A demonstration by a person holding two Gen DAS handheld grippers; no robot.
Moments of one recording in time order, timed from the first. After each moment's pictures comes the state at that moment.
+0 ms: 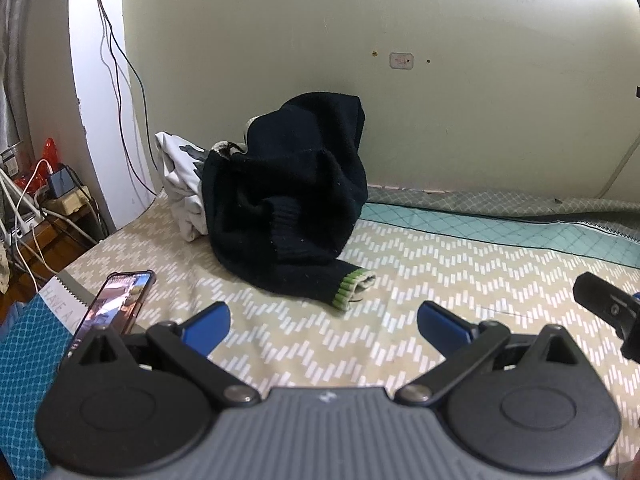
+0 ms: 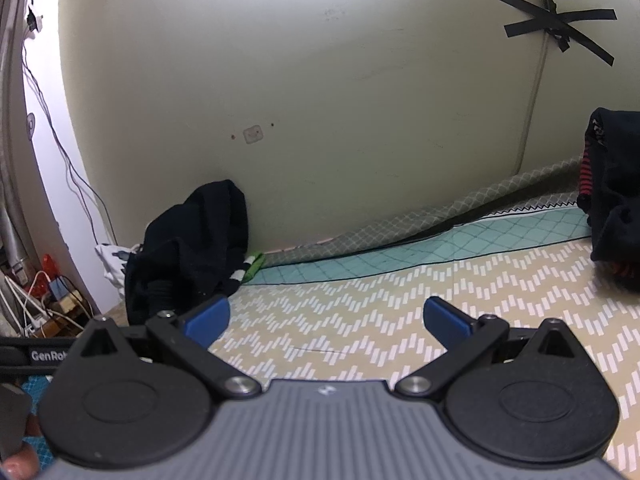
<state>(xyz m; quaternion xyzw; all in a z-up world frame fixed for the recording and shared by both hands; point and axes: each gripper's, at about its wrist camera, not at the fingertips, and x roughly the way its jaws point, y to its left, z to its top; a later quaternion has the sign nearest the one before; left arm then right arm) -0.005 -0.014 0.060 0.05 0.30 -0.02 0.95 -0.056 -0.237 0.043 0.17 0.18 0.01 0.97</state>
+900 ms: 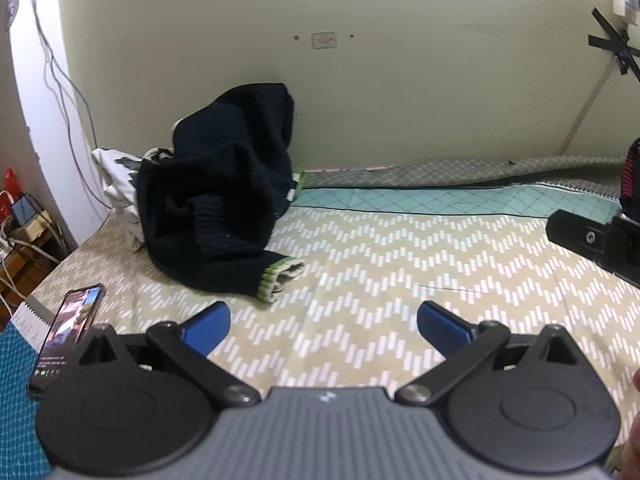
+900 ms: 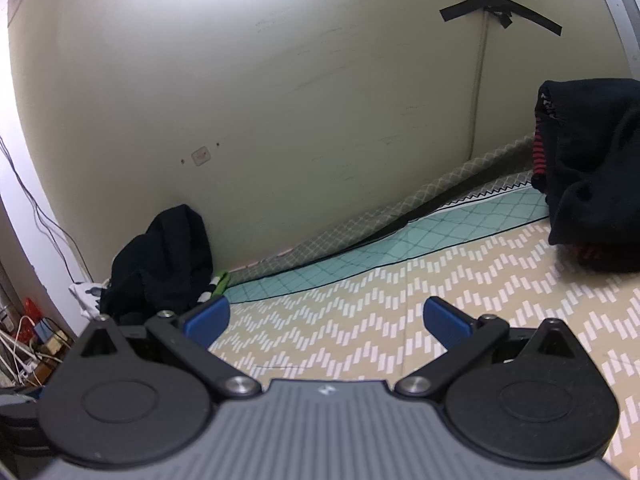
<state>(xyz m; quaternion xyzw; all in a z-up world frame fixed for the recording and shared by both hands) -0.004 -0.070 0.044 0.10 0.31 -0.07 0.94 -0.057 -0.268 0.040 0.23 0.19 -0.05 0.95</state>
